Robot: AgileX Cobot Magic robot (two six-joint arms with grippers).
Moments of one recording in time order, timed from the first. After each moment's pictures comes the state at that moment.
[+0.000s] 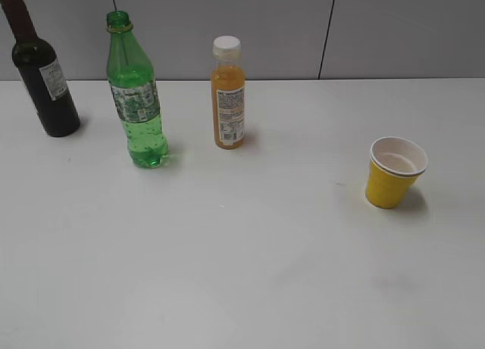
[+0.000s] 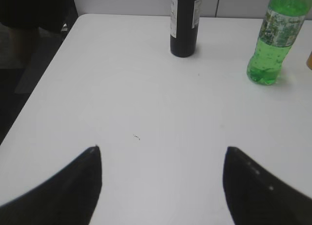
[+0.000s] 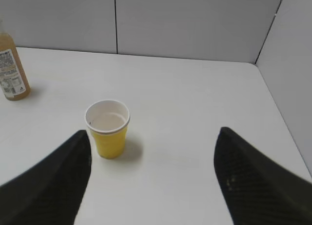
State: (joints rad) left arm 0.07 0.01 -0.51 -0.10 1.04 0.05; right arm 0.05 0.24 -0.44 0.02 0.55 -0.04
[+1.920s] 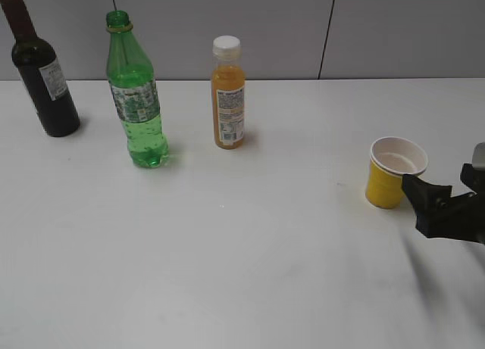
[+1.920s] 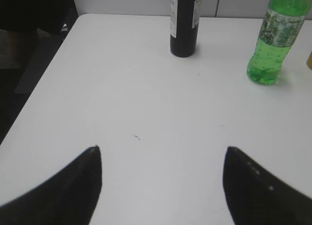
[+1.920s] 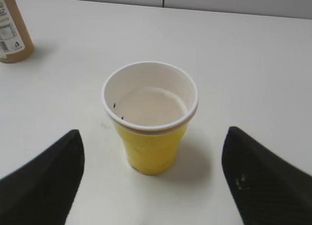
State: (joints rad) left arm 0.07 0.01 -0.51 -0.10 1.04 0.05; right arm 0.25 1.55 -0.13 0.05 -1.01 0.00
